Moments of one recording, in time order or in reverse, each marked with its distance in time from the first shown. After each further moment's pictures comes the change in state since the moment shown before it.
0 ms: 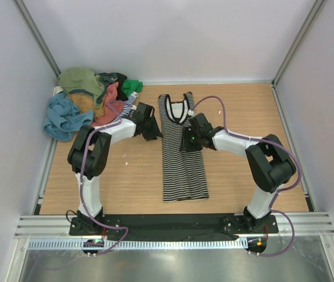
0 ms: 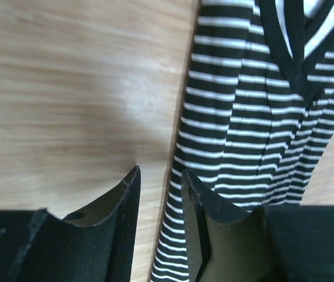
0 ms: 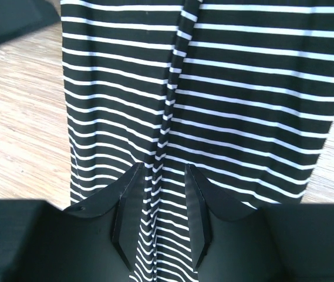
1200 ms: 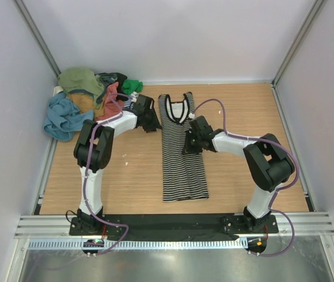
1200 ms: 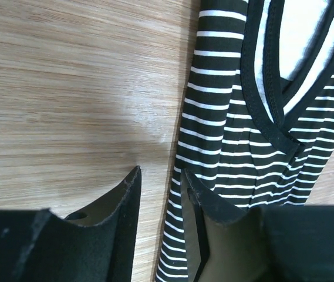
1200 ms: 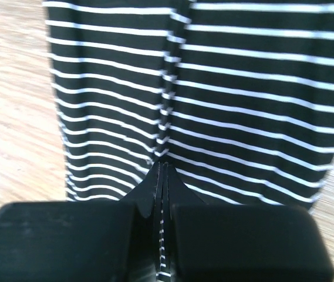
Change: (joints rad) left arm 0.045 0.128 0.195 -0.050 0.000 0.043; right arm -0.004 0.016 -0.035 0.047 -0.032 0.029
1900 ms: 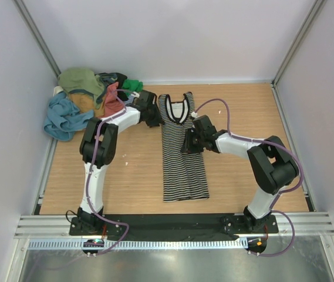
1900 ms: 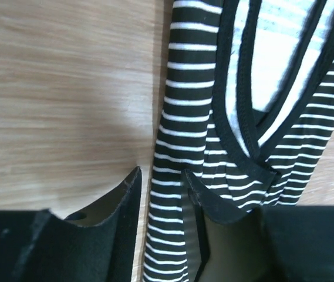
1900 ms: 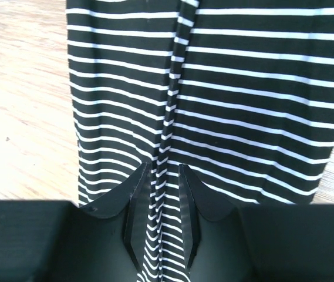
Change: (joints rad) left arm 0.002 0.092 0.143 -0.032 0.011 -0.005; right arm -0.019 -0.044 -0.044 0.044 -0.037 0.010
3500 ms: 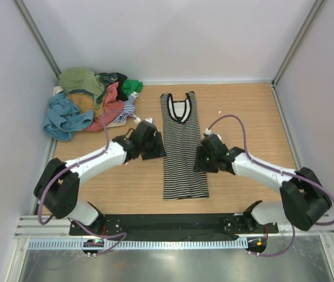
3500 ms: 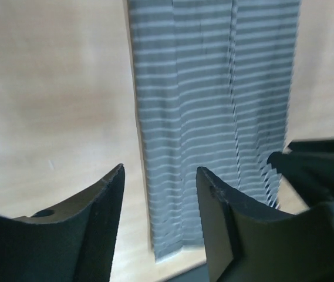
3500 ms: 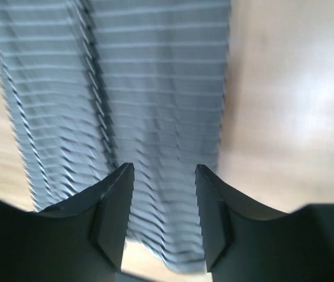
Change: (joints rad) left arm -0.229 -0.682 -0.607 -0.048 -0.101 0.009; right arm 0.082 -0.372 -0.225 -0.251 0.209 0.106
